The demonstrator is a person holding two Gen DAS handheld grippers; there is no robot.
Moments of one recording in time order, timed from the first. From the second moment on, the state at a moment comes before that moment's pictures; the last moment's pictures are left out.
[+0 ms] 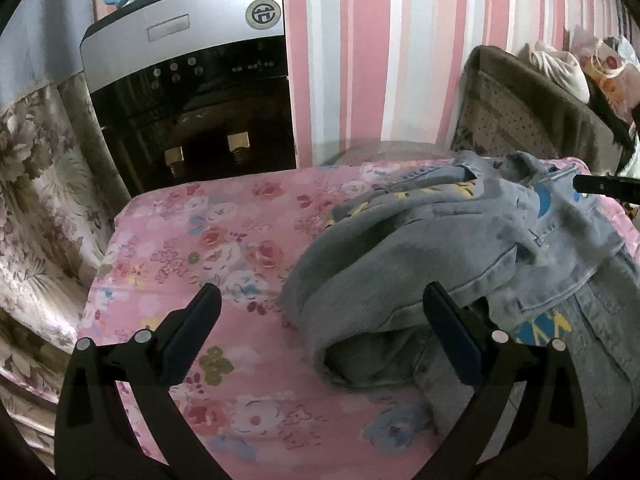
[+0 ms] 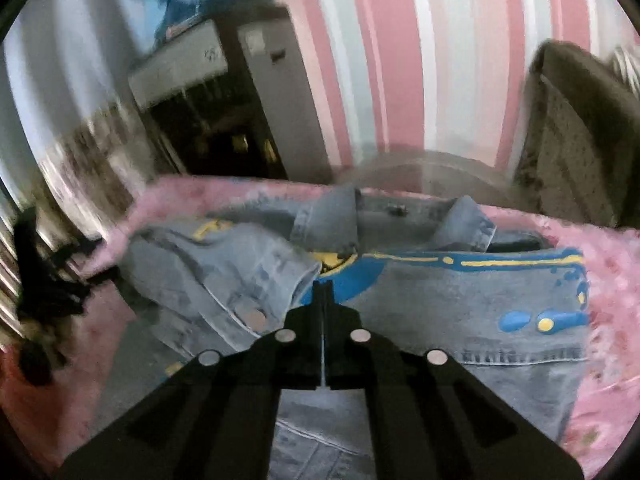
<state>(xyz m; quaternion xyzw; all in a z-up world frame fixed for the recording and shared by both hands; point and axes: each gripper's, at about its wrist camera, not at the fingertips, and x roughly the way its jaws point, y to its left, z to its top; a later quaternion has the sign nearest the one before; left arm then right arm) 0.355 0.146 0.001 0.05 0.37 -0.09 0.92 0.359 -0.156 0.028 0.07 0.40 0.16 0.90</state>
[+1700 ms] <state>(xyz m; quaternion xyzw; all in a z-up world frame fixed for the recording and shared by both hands) 0.386 0.068 -0.001 0.03 0.42 -0.16 0.89 0.328 -0.256 0.050 -0.11 0.40 -0.04 0.91</state>
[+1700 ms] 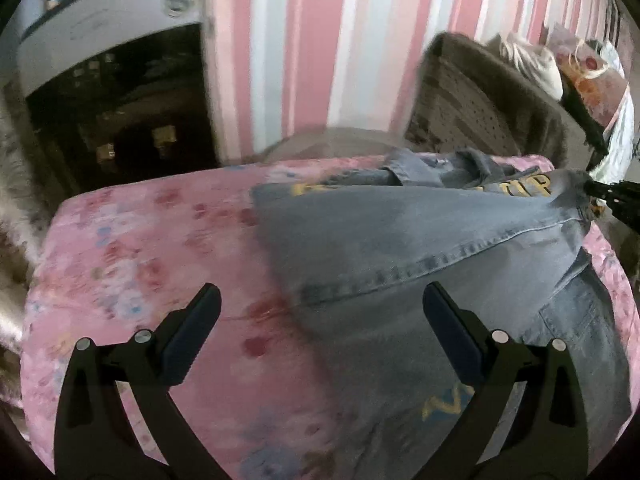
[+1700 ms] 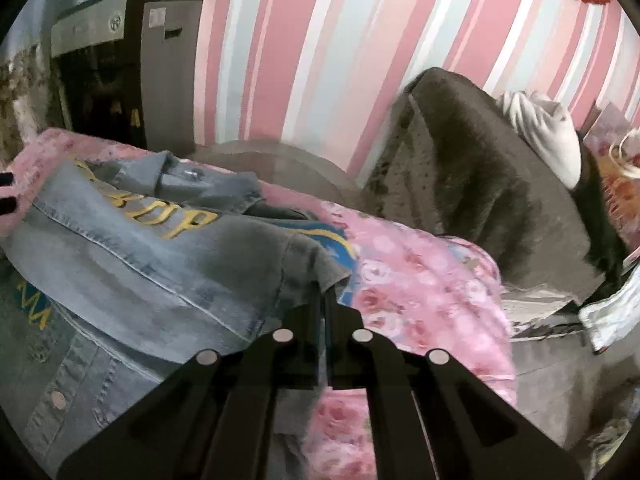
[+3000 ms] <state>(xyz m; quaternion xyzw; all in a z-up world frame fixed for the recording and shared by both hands) 0.334 0.098 -0.052 0.02 0.45 -0.02 0.89 0.344 -0.234 0.077 -0.07 0.34 -0.03 0.94</state>
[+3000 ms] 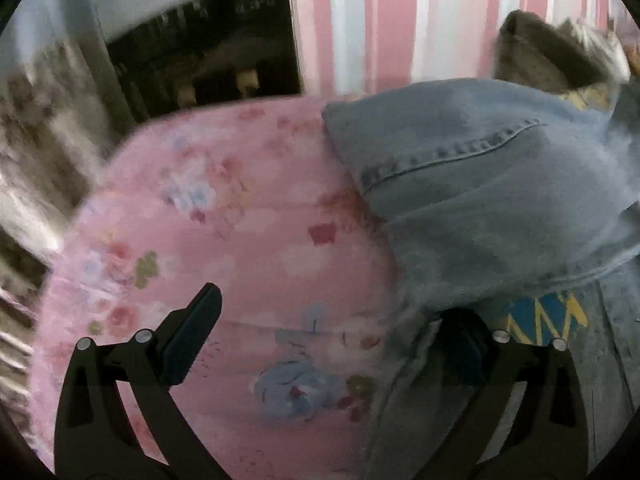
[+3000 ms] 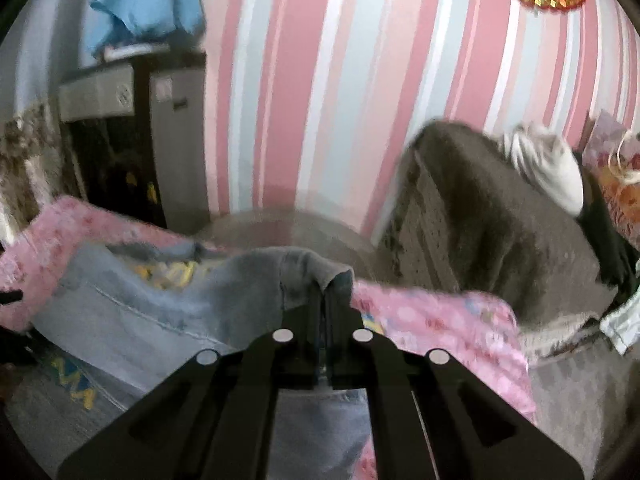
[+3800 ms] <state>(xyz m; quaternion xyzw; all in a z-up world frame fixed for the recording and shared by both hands) 0.417 0.061 -0.013 0.02 0.43 -0.11 0.90 0.354 -0.284 -0.023 0.04 0.45 0.03 0.89</state>
